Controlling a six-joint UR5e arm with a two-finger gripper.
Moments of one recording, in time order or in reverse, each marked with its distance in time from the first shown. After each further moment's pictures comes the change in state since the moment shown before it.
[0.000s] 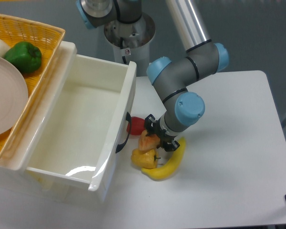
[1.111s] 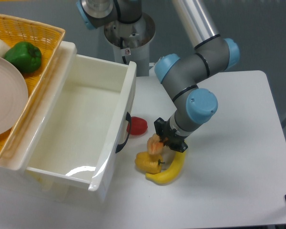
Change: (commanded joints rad) arm 0.038 0.015 0.123 -0.098 0.009 0.089
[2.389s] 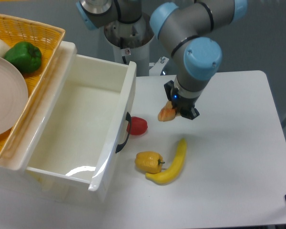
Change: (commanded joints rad) arm 0.003 0.225 0.029 -0.244 0.190 0.094
